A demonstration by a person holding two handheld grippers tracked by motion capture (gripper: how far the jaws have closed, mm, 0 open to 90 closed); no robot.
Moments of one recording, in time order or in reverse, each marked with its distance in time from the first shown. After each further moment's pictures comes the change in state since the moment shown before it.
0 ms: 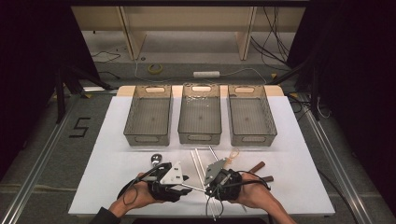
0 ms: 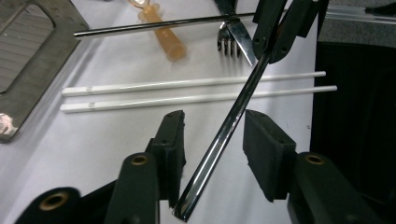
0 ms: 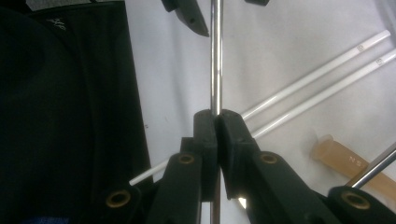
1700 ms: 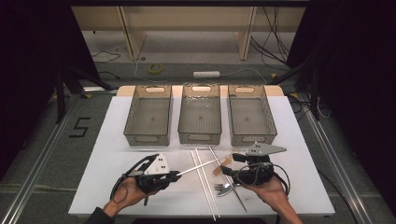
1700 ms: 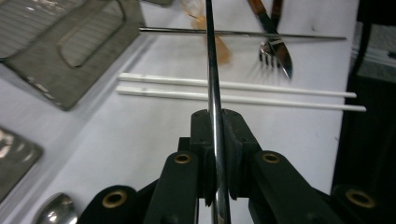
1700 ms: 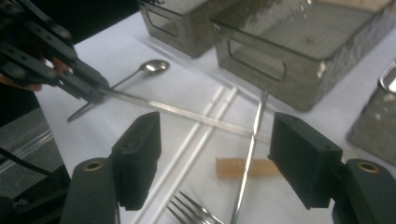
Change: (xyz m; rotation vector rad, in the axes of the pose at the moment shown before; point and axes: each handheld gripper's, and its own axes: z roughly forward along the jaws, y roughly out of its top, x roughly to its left) left arm 0.019 -0.016 -0.024 -0.094 0.097 -0.158; right arm -0.034 -0.065 -0.043 -0.513 -0.216 0.538
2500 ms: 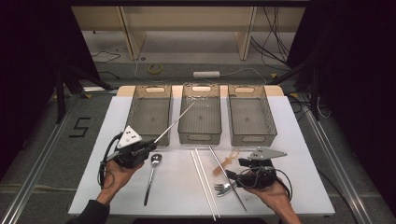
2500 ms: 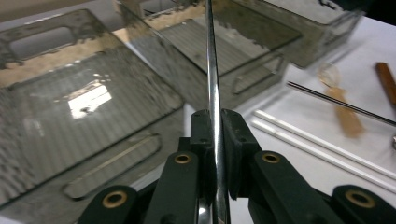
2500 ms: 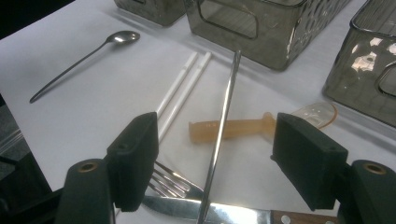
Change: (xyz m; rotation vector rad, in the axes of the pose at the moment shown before) left arm 0.065 -0.009 -0.036 -0.179 0.344 -0.316; right arm -0.007 -0.019 0.002 0.066 -0.069 0.025
